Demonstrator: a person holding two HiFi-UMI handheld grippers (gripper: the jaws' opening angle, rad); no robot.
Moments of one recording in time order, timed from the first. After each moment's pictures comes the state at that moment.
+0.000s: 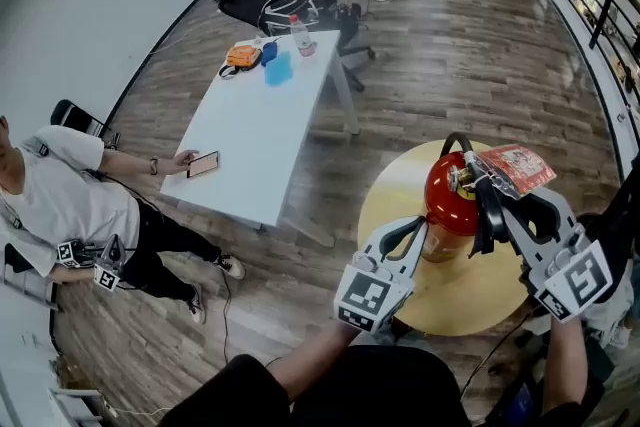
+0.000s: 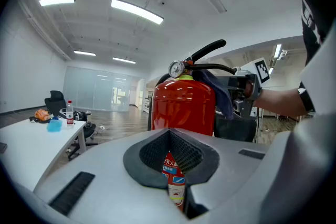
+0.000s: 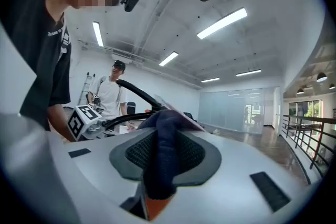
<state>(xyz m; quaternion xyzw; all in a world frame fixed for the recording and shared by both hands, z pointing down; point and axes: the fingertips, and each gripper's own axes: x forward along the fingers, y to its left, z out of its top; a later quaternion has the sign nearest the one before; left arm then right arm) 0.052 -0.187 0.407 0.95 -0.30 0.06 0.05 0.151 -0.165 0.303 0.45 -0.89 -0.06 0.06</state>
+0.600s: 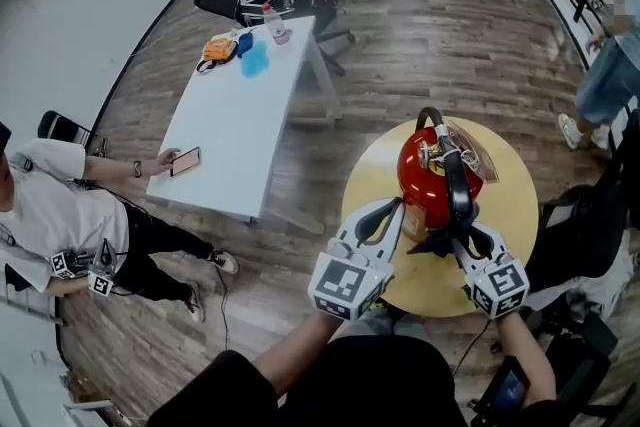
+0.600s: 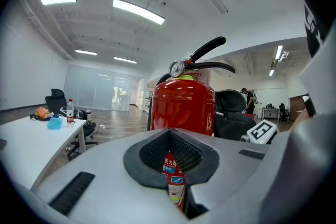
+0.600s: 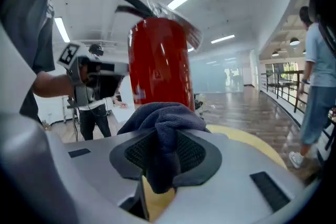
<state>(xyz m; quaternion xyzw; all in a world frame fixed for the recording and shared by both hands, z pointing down) 0.048 -0.188 0.407 0.95 -0.31 0.06 0.06 0.148 -0.138 0.526 0.53 -0.83 0.13 0.10</state>
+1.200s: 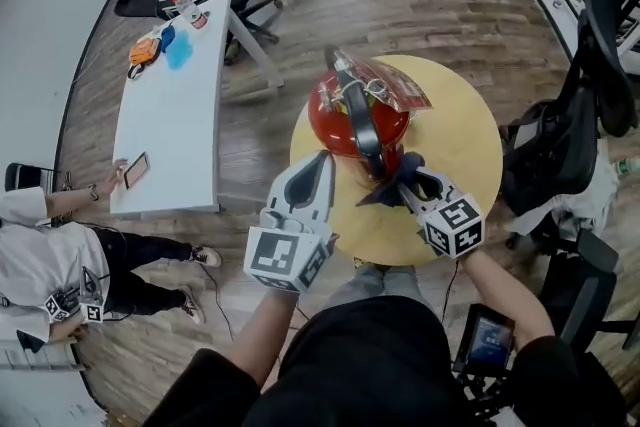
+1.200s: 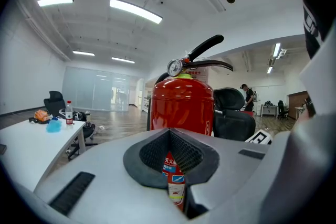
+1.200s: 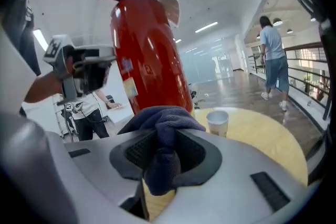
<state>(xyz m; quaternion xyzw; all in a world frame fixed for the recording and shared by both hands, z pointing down) 0.046 -0.193 0.407 0.95 -0.31 0.07 0.05 0.142 -0.142 0.570 0.54 -0.81 0.20 0.07</state>
